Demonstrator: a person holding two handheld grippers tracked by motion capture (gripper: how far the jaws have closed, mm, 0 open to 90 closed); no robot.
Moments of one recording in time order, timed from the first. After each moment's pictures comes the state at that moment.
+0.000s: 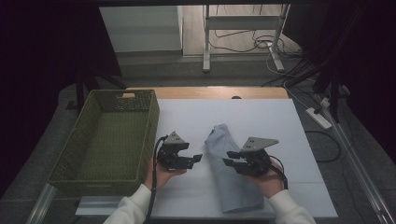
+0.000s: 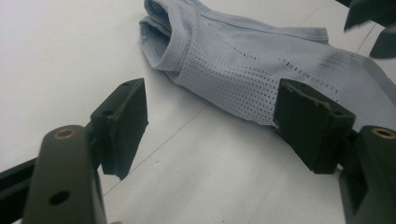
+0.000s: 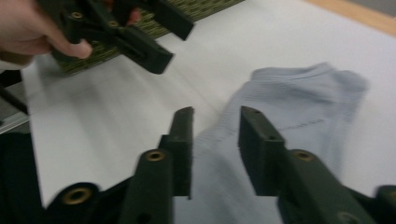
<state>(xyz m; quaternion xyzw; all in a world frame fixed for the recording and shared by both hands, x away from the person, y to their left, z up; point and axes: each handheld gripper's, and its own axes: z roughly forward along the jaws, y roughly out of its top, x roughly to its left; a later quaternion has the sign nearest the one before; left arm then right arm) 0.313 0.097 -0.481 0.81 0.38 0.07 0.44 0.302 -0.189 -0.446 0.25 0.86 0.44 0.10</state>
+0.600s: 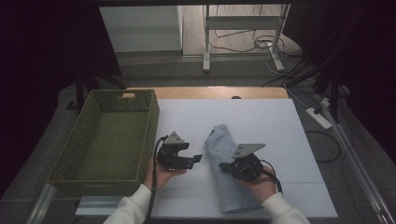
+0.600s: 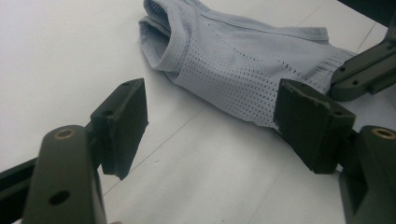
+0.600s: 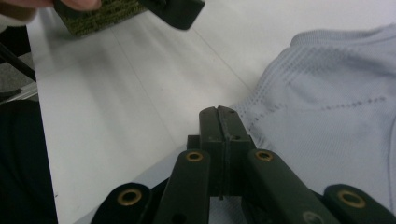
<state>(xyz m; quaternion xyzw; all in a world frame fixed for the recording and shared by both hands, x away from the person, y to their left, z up) 0.313 0.097 -0.481 0.81 0.38 0.07 0.44 0.300 -0.176 -0.470 0.23 0.89 0.40 0.07</state>
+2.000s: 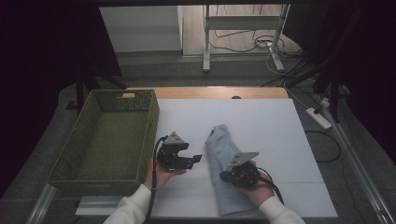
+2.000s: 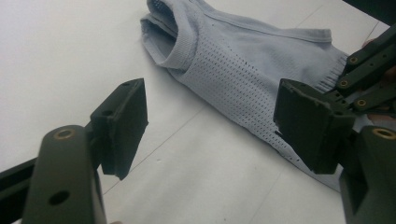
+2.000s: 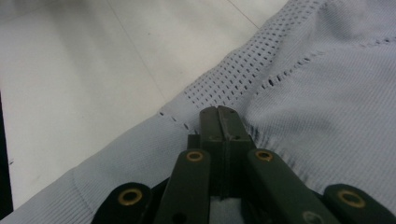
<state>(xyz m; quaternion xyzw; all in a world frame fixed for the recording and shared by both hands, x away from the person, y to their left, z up) 0.313 0.097 -0.482 0.81 0.38 0.07 0.43 0.299 -0.178 -0.513 0.23 0.90 0.36 0.06</state>
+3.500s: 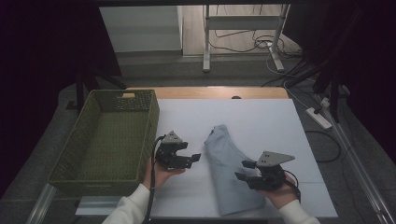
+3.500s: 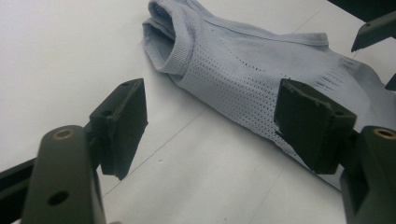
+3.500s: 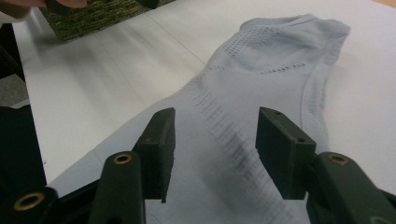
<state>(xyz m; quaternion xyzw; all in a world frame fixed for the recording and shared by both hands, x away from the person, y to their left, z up) 0.313 0.102 -0.481 0.81 0.38 0.07 0.44 0.278 -0.235 -0.472 0.26 0.85 0.44 0.12</state>
